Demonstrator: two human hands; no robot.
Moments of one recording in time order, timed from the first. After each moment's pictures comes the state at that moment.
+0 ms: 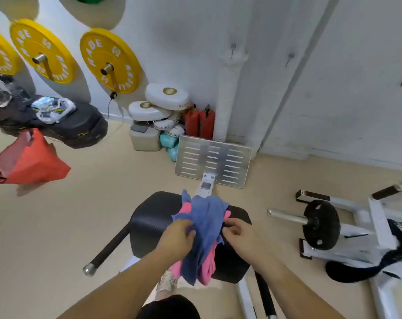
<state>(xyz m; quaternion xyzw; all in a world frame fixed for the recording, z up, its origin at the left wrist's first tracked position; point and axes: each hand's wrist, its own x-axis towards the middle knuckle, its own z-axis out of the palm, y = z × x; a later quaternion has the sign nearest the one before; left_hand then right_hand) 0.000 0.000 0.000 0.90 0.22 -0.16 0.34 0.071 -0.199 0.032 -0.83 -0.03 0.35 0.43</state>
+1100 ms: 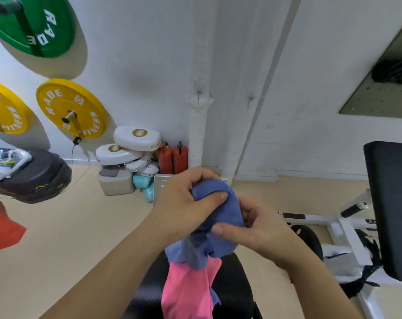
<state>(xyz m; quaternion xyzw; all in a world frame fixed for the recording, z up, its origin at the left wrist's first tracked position) 0.133 0.034 0.272 0.81 -0.01 0.08 0.58 0.152 -0.152 0.256 -0.76 -0.14 0.23 0.59</state>
